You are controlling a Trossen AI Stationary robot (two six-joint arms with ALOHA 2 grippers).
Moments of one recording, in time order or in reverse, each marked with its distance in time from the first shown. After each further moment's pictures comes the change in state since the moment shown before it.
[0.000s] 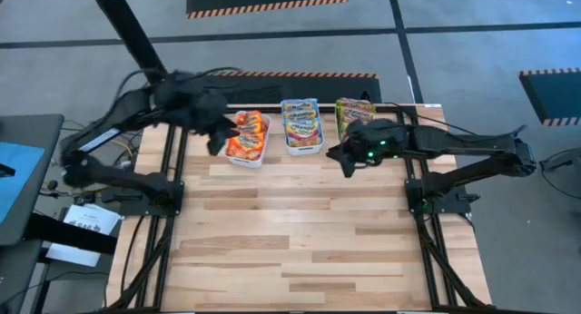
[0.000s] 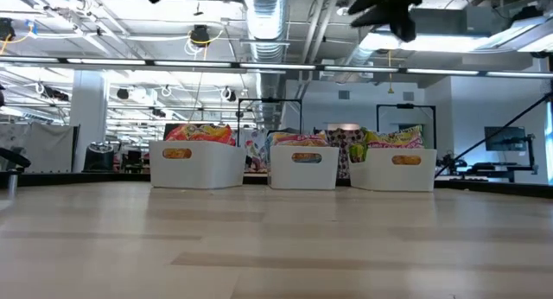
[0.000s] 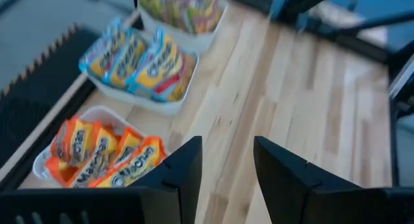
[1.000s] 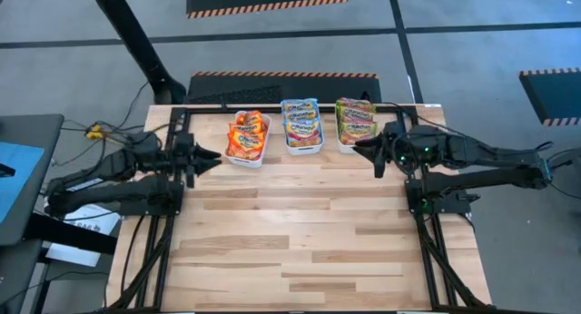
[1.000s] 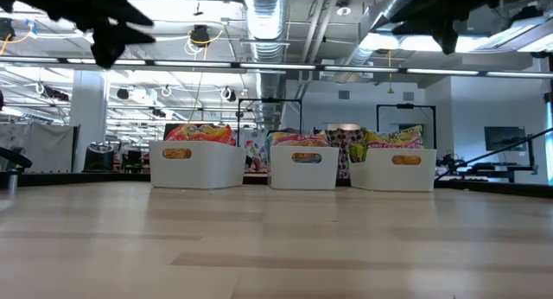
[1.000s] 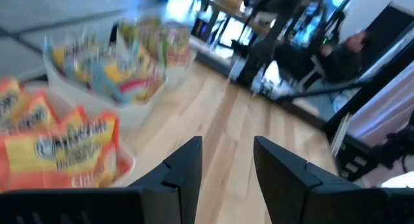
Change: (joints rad) left arm -0.102 -0.833 -0.998 0.673 -0.028 -0.305; right arm -0.002 -0.432 -0.280 0.084 0.114 -0.143
